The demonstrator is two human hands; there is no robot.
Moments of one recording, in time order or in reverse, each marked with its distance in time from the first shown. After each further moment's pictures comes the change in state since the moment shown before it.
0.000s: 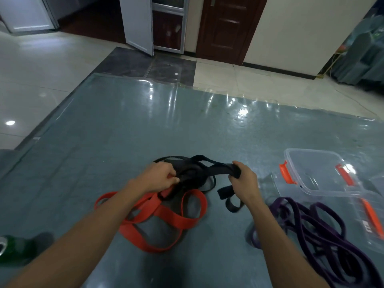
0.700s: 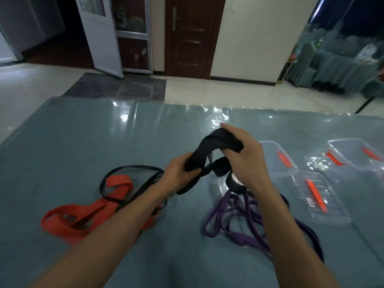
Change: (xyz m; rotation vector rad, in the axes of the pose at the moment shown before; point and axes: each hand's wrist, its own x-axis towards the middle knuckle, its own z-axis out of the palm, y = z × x) left_hand 0.044 0.249 0.006 -0.684 0.304 0.089; right_hand -0.070 -0.015 -0.207 0.281 0.217 -0.385
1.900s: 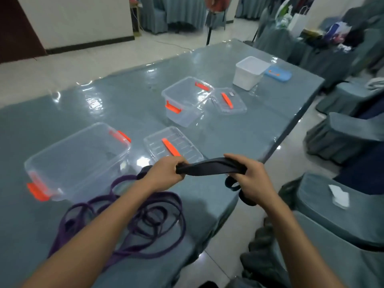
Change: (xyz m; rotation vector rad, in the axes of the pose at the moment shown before) left_hand 0.079 0.202 0.460 0.184 -0.805 0.394; right_hand -0.214 0.260 -0.406 -0.275 0.358 0.609
